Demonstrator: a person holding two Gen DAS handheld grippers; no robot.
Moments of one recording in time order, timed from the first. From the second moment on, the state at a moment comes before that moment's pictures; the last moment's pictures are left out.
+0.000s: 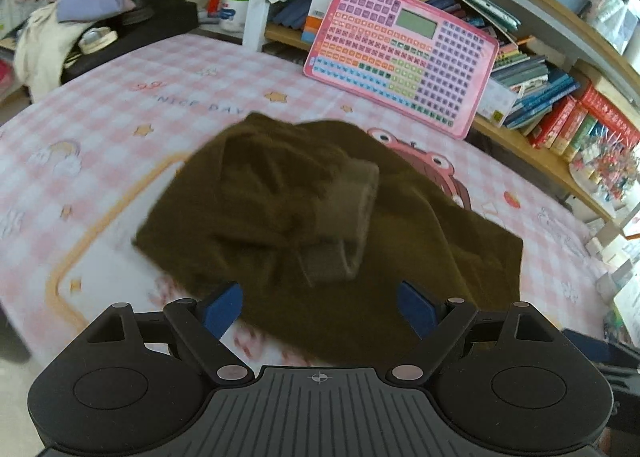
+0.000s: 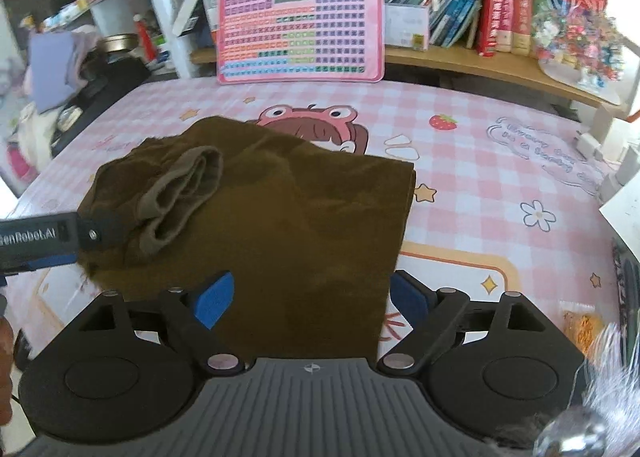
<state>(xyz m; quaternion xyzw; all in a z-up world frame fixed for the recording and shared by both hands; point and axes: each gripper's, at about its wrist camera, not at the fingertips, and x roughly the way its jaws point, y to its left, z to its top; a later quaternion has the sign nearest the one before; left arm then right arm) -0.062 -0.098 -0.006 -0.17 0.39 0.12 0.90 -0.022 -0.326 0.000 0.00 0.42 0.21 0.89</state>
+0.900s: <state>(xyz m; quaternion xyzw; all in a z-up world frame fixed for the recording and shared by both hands) -0.093 -0.153 -0.004 -0.17 0.40 0.19 0.88 0.002 -0.408 -0.047 0.20 0.54 0.25 0.78</state>
